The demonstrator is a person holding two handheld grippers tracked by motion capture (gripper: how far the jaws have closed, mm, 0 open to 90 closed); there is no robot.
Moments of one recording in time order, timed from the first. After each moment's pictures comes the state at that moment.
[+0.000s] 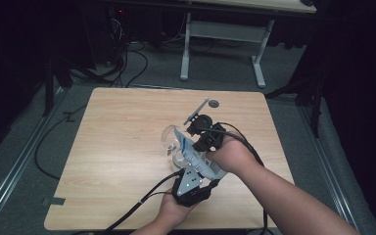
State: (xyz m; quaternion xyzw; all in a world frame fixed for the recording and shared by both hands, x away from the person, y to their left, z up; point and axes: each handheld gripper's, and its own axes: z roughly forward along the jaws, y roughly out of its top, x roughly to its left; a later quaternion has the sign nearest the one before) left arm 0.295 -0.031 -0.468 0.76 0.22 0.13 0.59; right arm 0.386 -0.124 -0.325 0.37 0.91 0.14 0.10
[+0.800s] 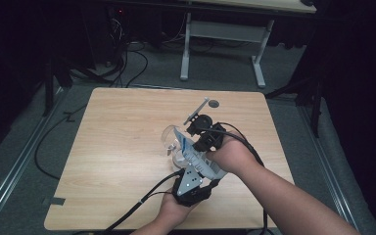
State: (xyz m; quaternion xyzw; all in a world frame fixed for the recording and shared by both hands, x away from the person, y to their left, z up) left arm 0.295 -0.032 -0.467 0.76 0.22 0.13 0.59; right arm 0.385 -0.123 -0.324 0.37 0.91 0.14 0.10
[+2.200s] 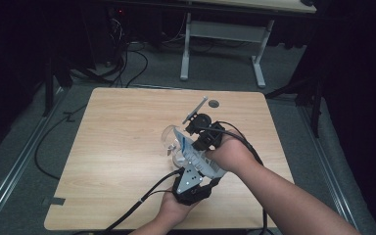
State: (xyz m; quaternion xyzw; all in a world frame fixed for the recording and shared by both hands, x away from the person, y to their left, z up) left arm 0.298 -0.032 -0.465 0.76 0.22 0.13 0.60; right arm 0.387 -0.121 -0.323 0.37 0.91 0.14 0.10
